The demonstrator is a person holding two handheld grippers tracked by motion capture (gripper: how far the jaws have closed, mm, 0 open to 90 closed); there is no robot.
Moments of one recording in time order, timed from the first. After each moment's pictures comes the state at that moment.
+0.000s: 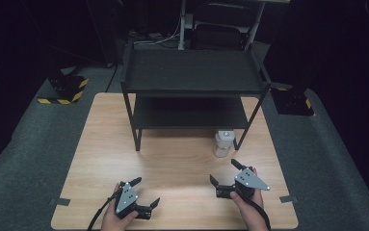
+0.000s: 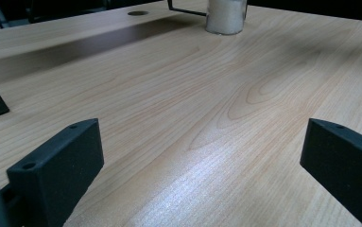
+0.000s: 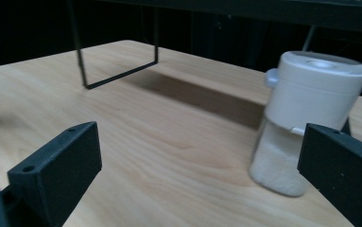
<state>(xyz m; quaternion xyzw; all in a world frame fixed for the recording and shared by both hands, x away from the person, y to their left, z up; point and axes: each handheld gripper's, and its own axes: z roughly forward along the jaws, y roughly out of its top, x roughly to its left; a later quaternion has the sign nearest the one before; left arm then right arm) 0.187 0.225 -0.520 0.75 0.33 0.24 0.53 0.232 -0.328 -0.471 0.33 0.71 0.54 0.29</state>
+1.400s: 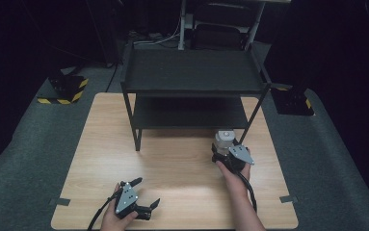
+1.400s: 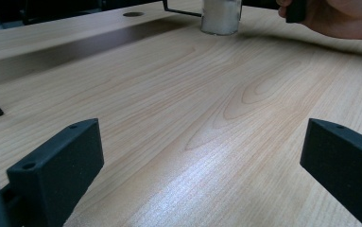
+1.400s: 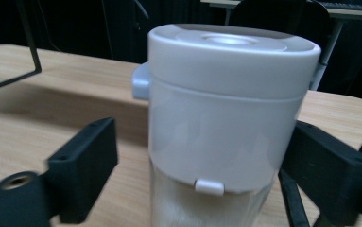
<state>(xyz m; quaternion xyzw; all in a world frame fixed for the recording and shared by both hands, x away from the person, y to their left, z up) 0.189 0.227 -0.520 0.75 0.32 0.24 0.53 0.306 -0.275 -0.512 0.43 0.64 0.50 0.39</state>
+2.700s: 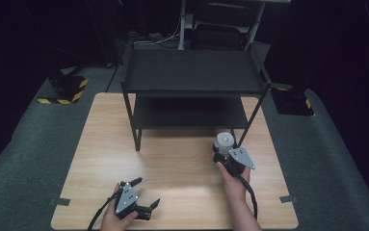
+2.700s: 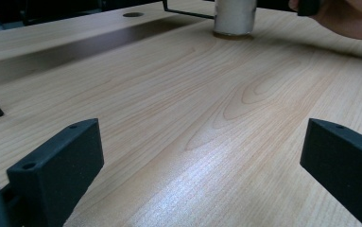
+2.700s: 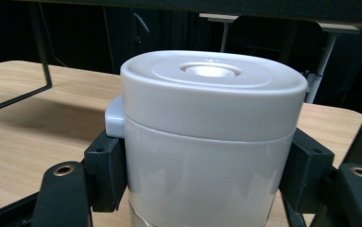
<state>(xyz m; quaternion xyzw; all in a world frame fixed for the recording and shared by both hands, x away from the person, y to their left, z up) 0.188 0.227 -0.520 0.75 0.32 0.24 0.53 0.282 -0.272 -0.507 0.42 0.63 0.52 0.40</state>
